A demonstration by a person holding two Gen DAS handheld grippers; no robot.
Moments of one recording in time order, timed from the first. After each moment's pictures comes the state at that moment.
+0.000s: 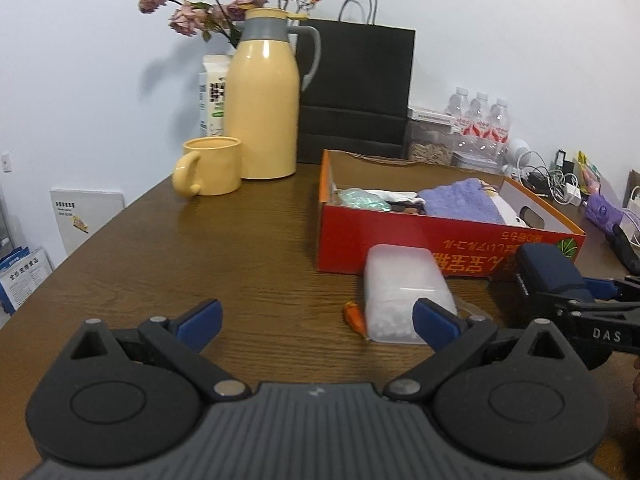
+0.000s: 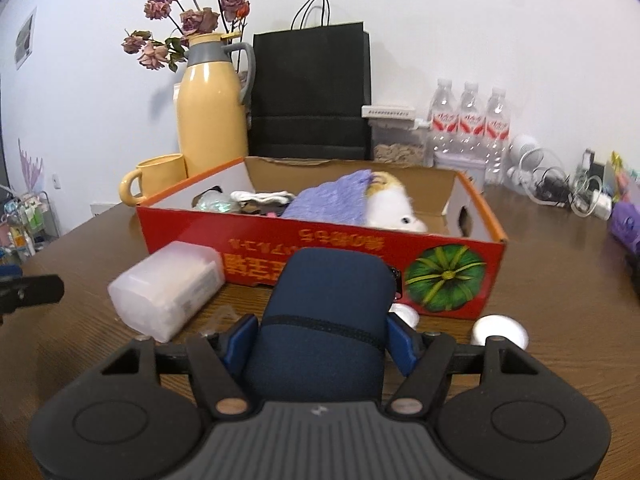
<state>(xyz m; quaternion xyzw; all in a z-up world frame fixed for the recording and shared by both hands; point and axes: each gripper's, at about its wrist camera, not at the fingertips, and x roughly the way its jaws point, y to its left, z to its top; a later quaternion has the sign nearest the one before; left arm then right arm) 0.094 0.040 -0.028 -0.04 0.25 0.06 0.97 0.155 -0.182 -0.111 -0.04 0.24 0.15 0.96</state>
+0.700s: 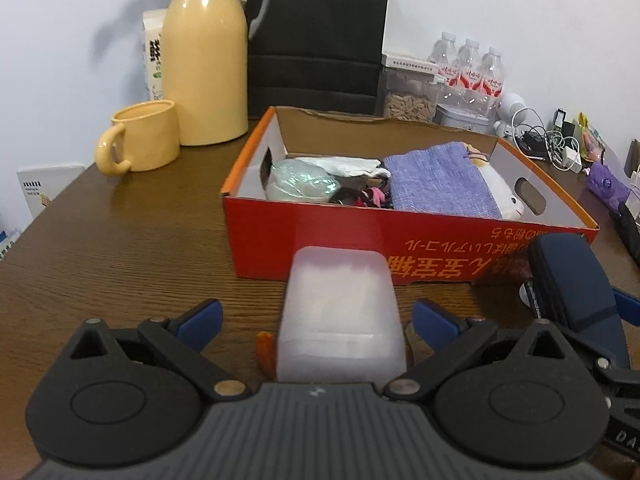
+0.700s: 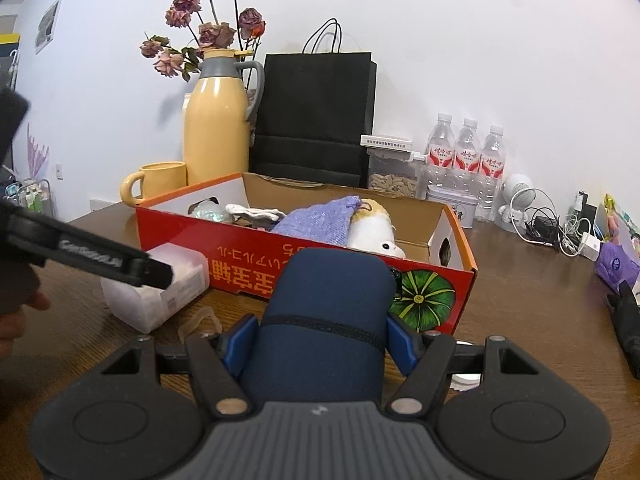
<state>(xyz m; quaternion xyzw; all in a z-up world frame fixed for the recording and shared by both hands) 0.180 -0.003 -0.038 -0.04 0.33 0.03 0.94 0.145 -0.192 -0.109 -0.07 0.20 0.16 0.96</state>
